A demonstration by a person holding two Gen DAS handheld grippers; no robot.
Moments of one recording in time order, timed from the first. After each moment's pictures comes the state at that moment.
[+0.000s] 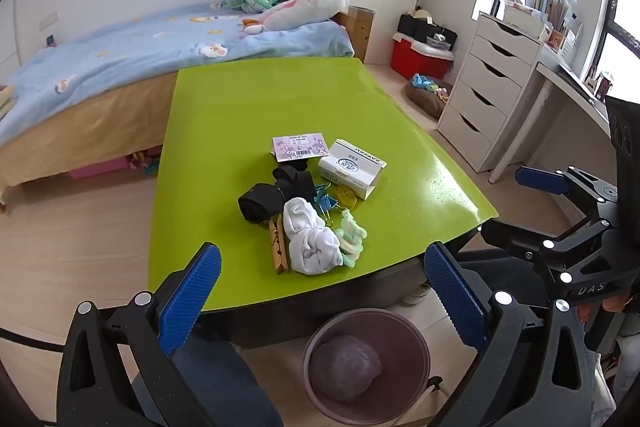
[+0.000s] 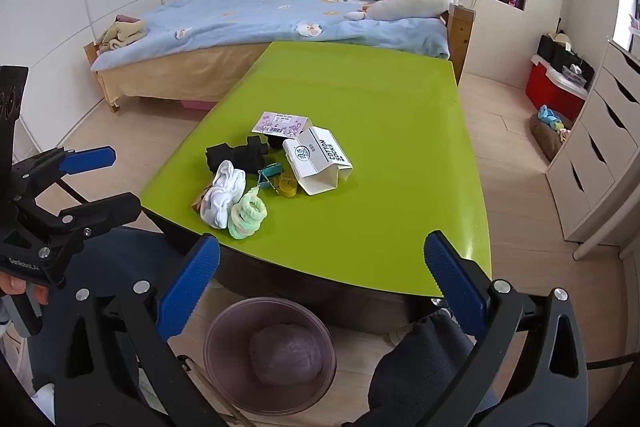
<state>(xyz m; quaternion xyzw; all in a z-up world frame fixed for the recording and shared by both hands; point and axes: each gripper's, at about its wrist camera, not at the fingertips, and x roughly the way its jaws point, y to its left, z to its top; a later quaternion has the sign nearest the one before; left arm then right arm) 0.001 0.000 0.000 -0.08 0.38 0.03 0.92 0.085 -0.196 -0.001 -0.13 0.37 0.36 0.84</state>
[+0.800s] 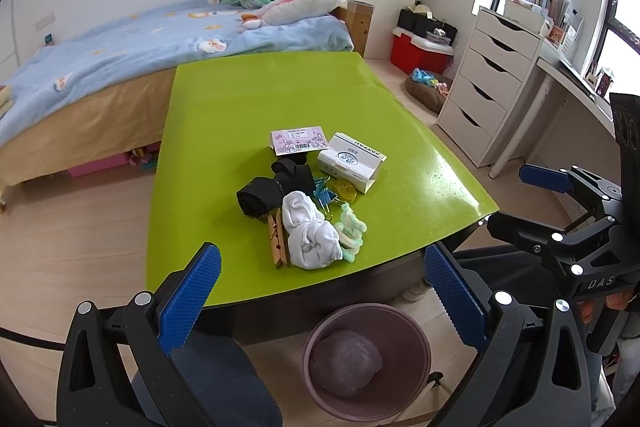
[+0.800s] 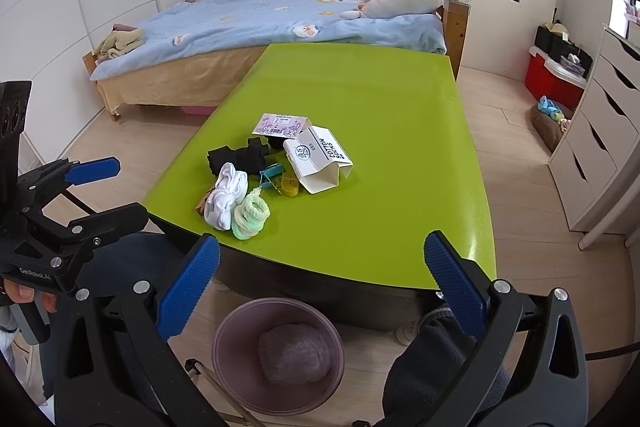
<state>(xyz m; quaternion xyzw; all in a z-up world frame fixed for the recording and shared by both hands) -0.002 -0.002 -0.008 -0.08 0.38 0.04 0.92 0.084 -0.202 0.002 -0.11 0.38 0.36 0.85</state>
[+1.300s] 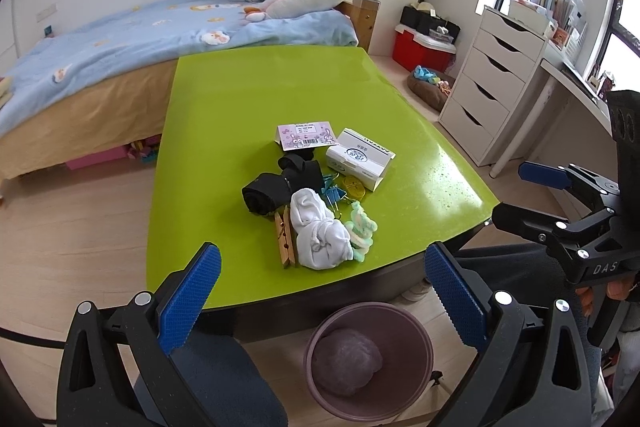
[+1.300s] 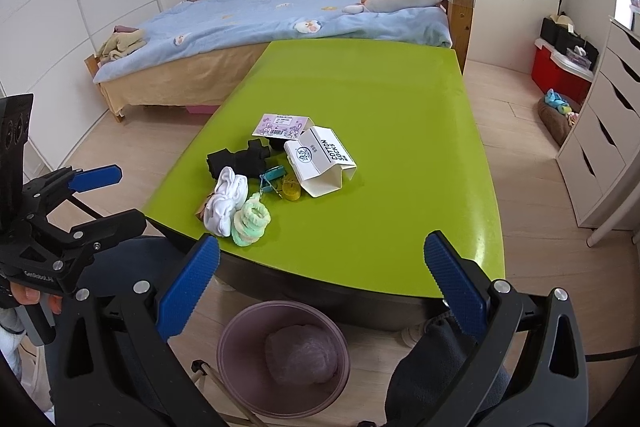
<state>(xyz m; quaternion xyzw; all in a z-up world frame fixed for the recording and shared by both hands) 0.006 0.013 -0.014 -0.12 0.41 0.02 0.90 0.100 -0.193 -0.003 -0.11 0.39 0.37 0.84</state>
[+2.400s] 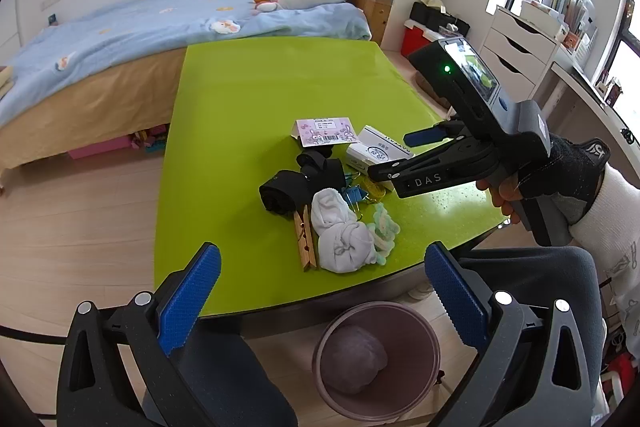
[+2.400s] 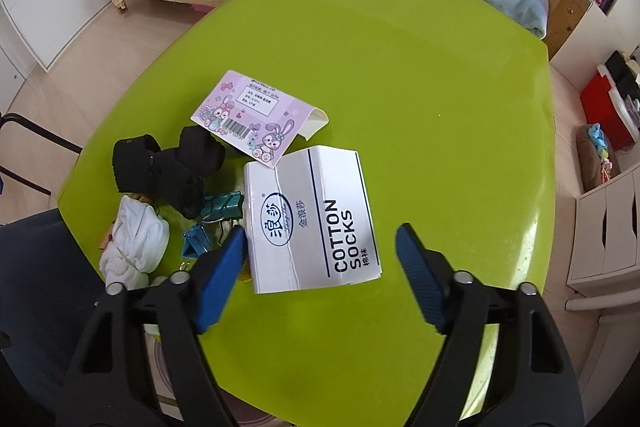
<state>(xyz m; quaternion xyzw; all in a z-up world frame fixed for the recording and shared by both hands) 0.013 0.030 -0.017 -0.11 0.41 0.04 0.90 0.206 -0.061 -0.074 -0.28 0.48 0.40 0.74</state>
